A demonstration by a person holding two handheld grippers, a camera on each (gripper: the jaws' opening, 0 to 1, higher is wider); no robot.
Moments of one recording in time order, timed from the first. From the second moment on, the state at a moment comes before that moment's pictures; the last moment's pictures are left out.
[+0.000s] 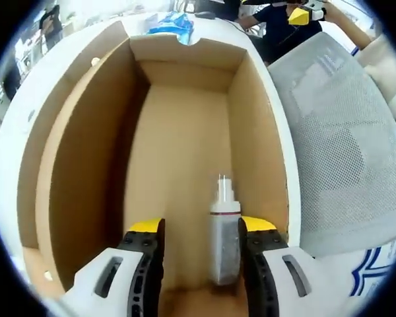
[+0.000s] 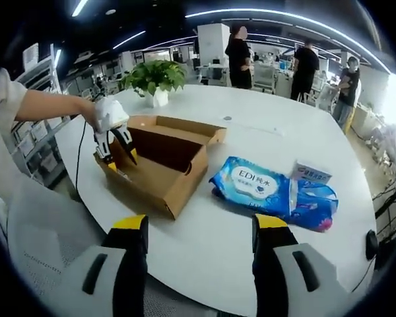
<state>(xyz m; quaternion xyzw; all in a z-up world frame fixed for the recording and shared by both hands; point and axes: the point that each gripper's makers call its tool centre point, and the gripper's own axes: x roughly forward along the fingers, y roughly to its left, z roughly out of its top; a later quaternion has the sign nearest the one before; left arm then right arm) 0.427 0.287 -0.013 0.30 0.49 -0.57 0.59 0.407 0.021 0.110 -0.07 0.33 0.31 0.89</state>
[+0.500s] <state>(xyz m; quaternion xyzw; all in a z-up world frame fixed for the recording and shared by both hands) 0.434 0.292 -0.007 0.28 0.49 -0.56 0.61 0.407 0.017 0.114 -0.07 0.33 0.30 0.89</state>
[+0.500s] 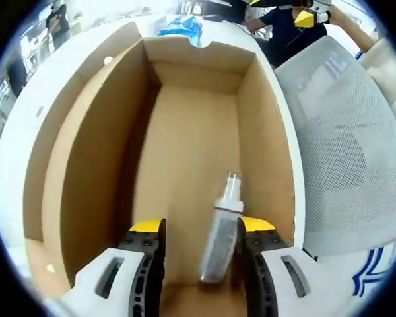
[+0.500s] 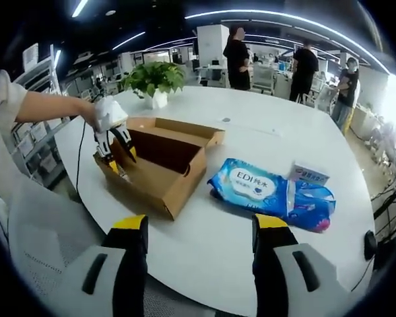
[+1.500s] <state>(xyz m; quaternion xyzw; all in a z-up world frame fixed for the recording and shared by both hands) 0.437 0.268 -0.022 0.29 0.46 -0.57 0.62 0.404 0.005 0.108 -0.07 0.34 0.29 0.89</state>
